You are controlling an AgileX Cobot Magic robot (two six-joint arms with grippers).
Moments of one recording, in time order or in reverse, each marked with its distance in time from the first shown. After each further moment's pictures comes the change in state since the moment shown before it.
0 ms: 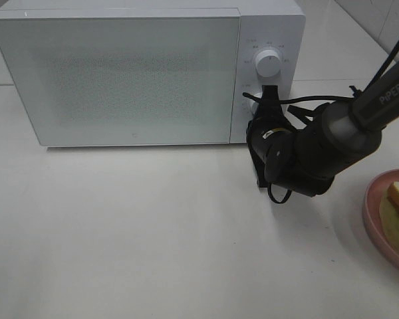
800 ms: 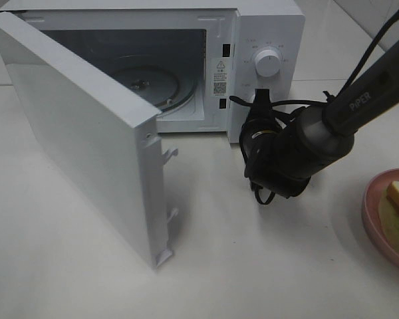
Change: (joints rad) left arm 0.000 0.000 0.000 0.001 0.000 0.000; right arm 0.033 0.069 -0.091 0.168 -0.018 -0.106
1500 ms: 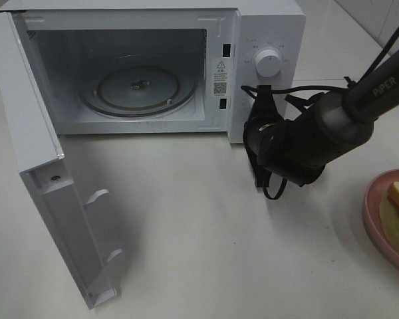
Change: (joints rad) left arm 0.000 0.000 0.000 0.000 0.000 0.000; right arm -0.035 -0.071 0.028 -0.052 0.149 -0.036
